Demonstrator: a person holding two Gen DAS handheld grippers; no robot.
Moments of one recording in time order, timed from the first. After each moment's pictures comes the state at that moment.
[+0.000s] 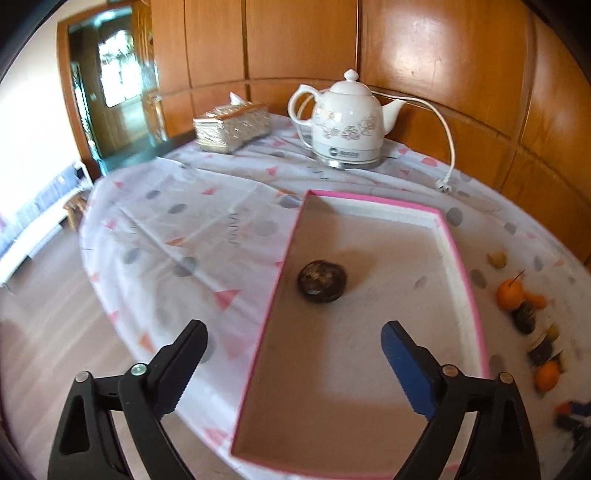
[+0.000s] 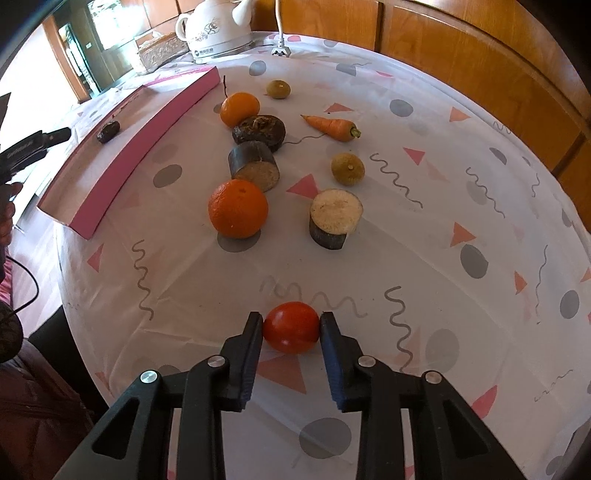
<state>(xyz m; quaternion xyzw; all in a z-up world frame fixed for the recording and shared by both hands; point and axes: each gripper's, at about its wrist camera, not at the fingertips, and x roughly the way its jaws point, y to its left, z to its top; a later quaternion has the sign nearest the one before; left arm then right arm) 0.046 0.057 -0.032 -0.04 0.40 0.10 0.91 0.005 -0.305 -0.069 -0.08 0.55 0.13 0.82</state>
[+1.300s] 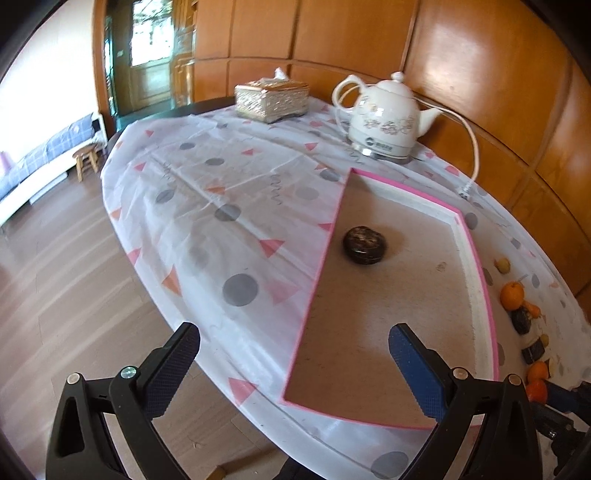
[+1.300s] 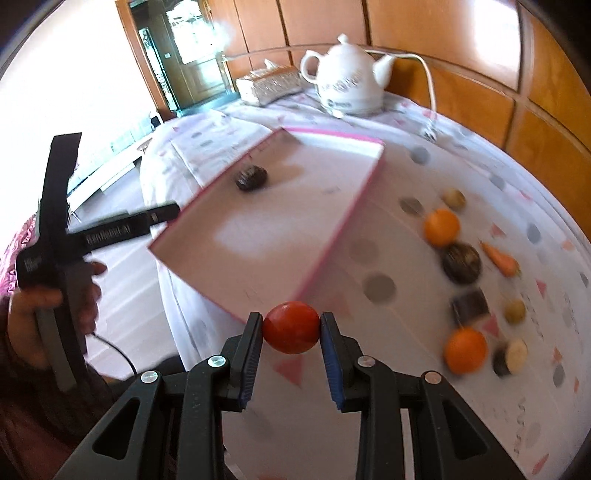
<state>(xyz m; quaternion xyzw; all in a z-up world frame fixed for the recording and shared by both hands) 0.009 0.105 -0.046 -0.13 0.42 0.12 0.89 0.008 -0.136 -0.019 -0.07 0.47 0.28 0.84</state>
